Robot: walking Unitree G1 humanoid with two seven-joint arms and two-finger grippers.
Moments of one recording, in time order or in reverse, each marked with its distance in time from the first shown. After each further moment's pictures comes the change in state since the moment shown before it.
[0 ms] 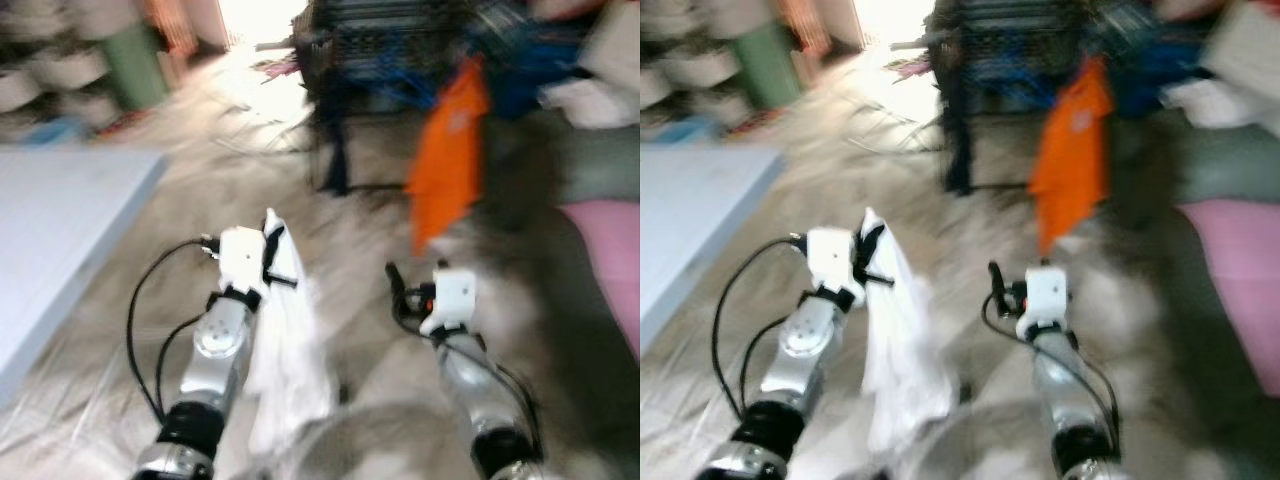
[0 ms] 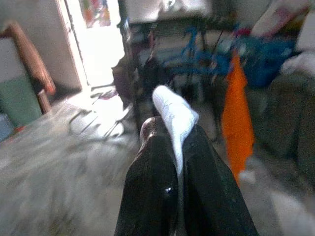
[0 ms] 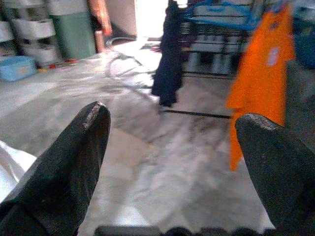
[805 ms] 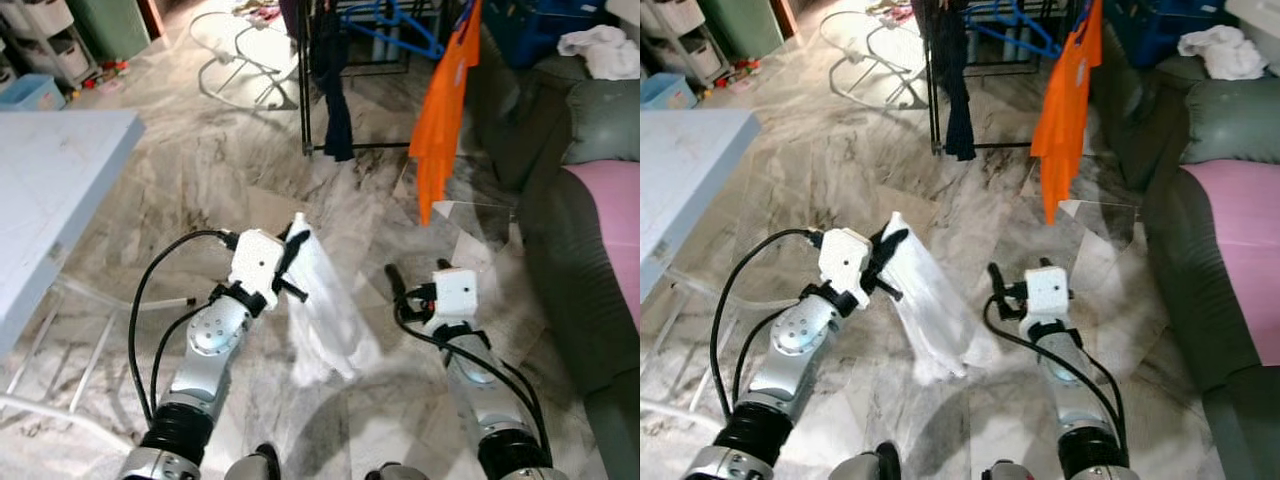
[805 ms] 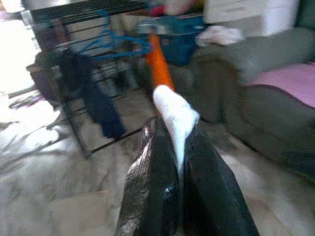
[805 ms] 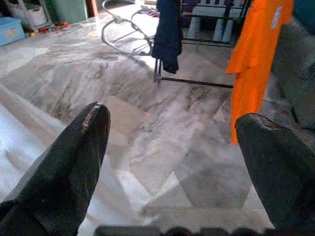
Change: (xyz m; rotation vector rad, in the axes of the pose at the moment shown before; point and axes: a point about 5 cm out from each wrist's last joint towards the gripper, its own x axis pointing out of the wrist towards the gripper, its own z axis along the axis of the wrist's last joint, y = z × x) left arm 0.000 -0.012 0.021 0.143 -0.059 -0.369; right arm -0.004 -0.003 -0.001 -0.021 0.018 0.030
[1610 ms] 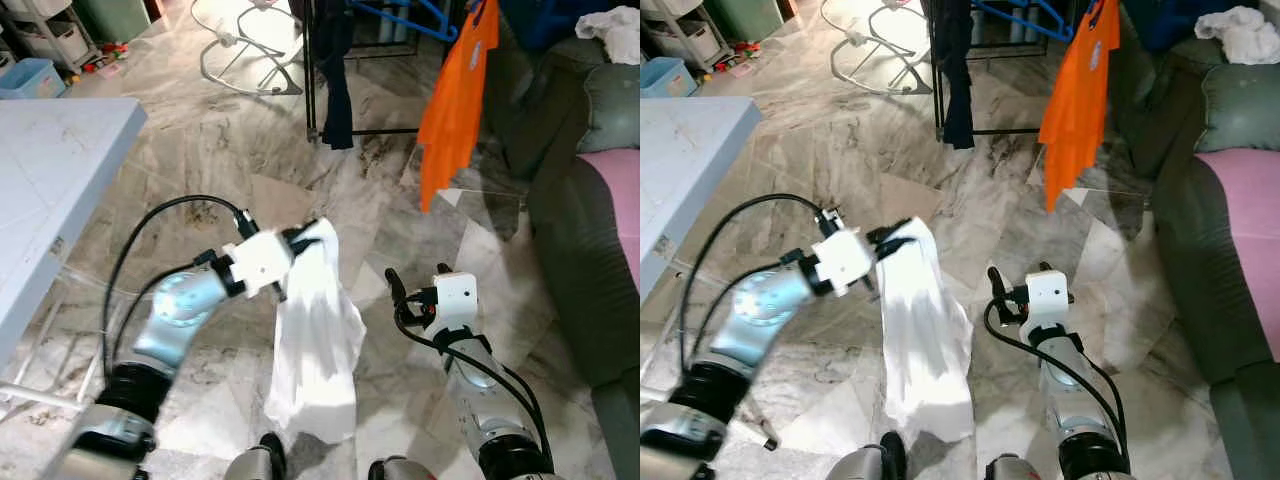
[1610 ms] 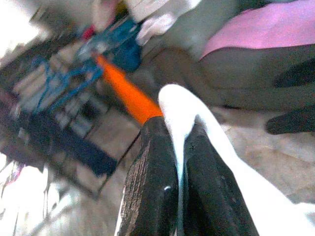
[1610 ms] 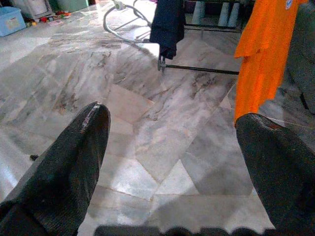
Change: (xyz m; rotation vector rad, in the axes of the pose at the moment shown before) left arm 0.005 0.028 0.020 0.362 -0.015 -0.242; right arm -0.004 0.002 -0.003 0.014 0.011 0.005
